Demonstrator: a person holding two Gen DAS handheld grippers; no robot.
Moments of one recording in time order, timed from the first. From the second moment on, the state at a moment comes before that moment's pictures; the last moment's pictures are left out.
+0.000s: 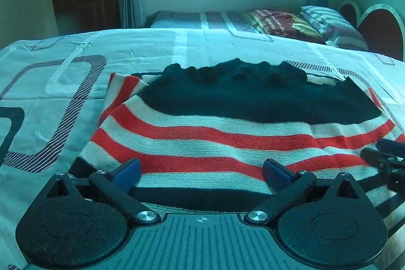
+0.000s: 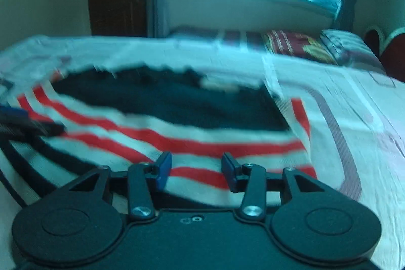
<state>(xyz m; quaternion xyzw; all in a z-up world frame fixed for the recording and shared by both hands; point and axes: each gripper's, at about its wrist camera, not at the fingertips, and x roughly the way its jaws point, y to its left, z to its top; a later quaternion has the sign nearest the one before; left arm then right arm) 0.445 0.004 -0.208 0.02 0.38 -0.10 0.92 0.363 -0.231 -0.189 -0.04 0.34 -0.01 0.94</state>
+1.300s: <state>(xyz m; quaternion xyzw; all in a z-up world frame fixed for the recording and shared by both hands) 0.386 0.044 -0.199 0.09 0.35 -0.12 0.92 0.296 -0.177 -0.177 -0.01 0.36 -0.11 0.93</state>
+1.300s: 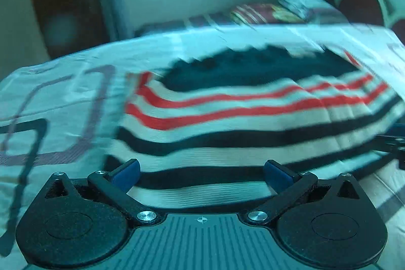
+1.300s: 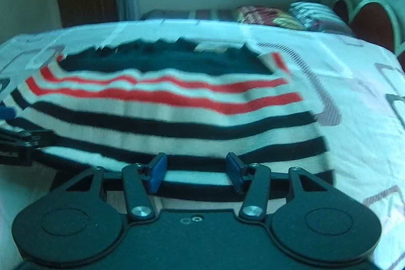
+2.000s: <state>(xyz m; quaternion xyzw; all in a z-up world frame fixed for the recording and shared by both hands) 0.388 0.049 -0.184 0.06 0.39 -0.11 0.91 0.298 -0.189 -0.166 0.03 0.36 -0.11 0.93</state>
